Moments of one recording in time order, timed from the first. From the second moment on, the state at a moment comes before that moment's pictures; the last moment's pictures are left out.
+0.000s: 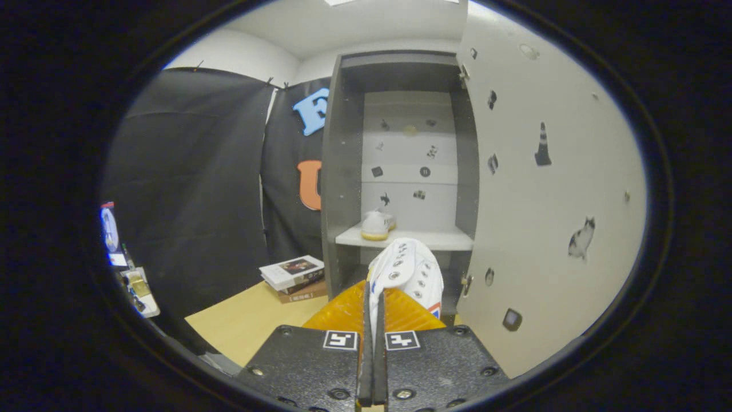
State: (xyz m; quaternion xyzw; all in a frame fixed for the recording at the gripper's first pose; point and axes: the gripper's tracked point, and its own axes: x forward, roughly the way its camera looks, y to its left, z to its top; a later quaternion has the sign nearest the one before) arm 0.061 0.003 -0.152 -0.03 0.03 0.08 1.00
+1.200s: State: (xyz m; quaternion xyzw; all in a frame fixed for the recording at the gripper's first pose) arm 0.256 -0.019 0.024 -0.04 0.01 0.03 1.00
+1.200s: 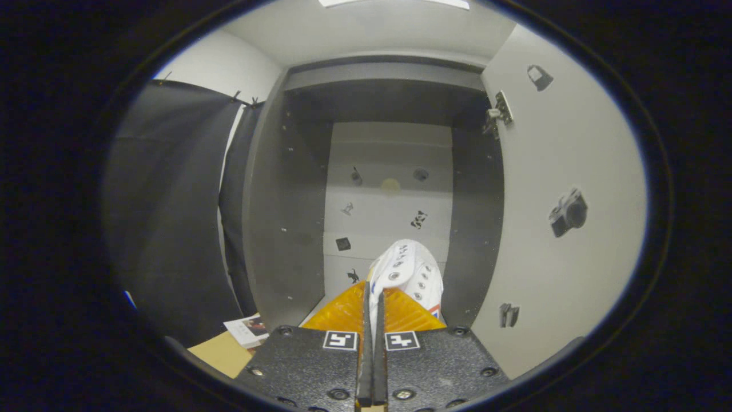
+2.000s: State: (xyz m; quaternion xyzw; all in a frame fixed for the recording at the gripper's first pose) arm 0.457 -0.067 -0.141 -0.14 0.13 0.02 0.98
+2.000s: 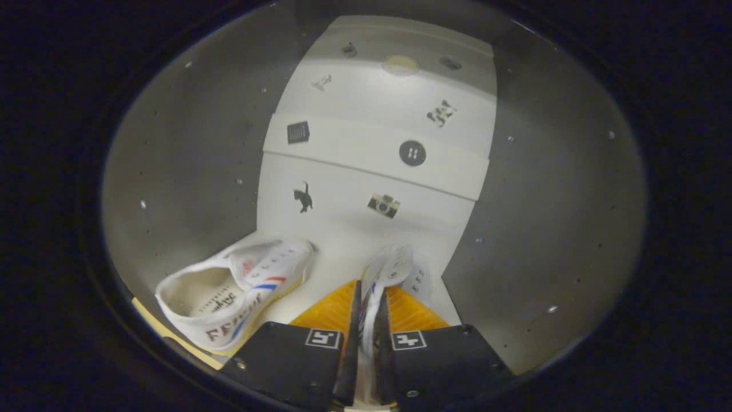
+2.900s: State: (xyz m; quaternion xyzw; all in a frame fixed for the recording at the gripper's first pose) arm 0.308 -0.008 -0.073 -0.08 0.07 0.05 0.99
